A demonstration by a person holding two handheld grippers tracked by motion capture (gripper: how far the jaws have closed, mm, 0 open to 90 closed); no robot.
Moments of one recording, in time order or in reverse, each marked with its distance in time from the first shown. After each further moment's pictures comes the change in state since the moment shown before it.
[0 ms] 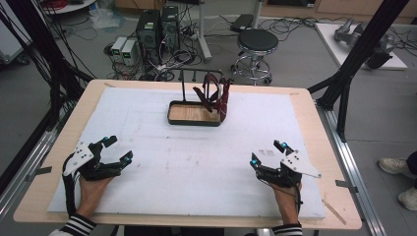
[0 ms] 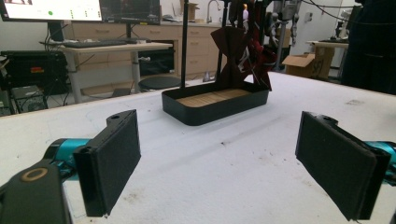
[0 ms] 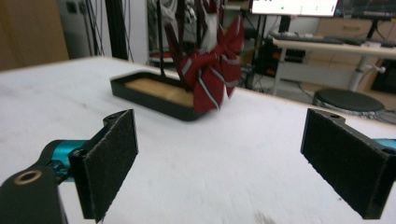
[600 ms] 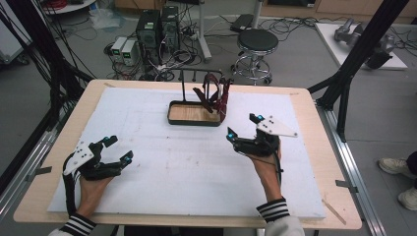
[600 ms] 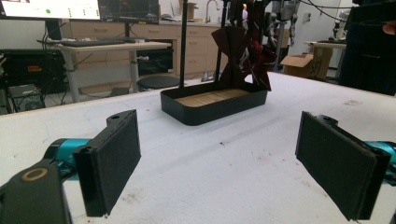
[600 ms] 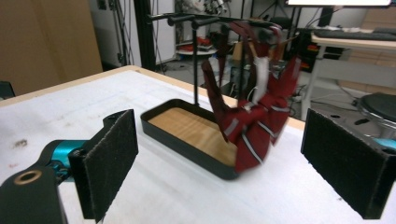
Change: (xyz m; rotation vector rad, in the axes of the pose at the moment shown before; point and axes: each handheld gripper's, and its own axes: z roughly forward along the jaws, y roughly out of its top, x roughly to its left) left arm 0.001 0.000 0.001 0.001 -0.007 -0.008; right arm 0.025 0.074 0.069 0.061 0.130 0.019
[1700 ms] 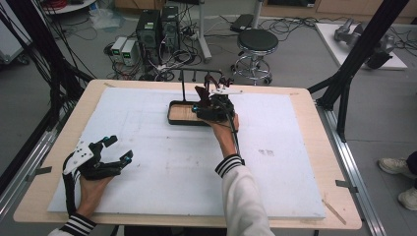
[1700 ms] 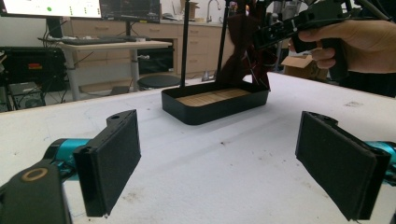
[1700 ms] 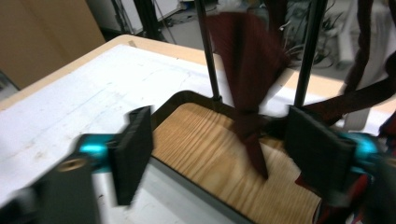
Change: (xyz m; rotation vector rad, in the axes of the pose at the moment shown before) left arm 0.001 0.000 0.000 0.003 0.006 -0.010; right arm 0.013 0.020 0.164 0.244 0.041 0.151
